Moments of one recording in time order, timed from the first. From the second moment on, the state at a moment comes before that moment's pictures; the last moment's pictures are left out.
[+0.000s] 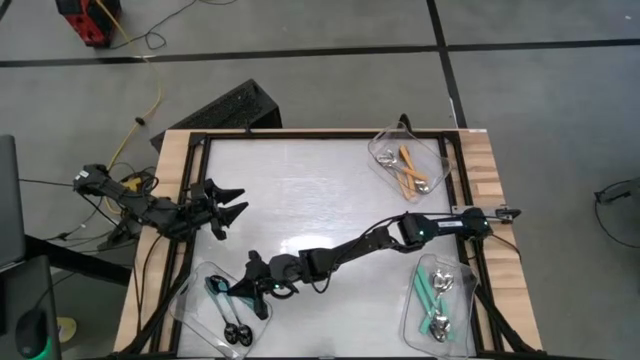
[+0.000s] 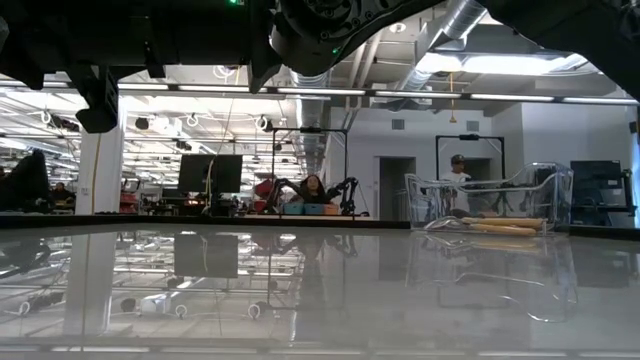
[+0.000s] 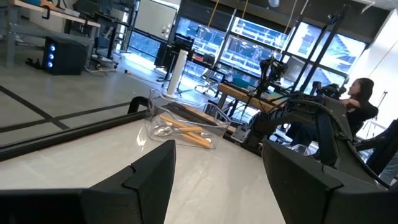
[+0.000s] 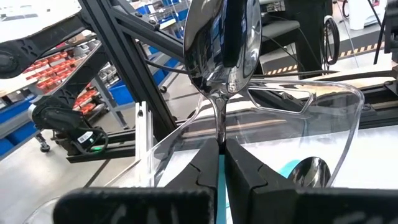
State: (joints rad) left arm -0.44 0.34 0.21 0.17 -0.84 -0.35; right arm 0.27 2.62 2.13 0.44 -0.04 0.37
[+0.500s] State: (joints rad) left arm -0.44 0.34 0.21 0.17 -0.85 -0.35; right arm 0.27 2.62 2.13 0.42 -0.04 0.37
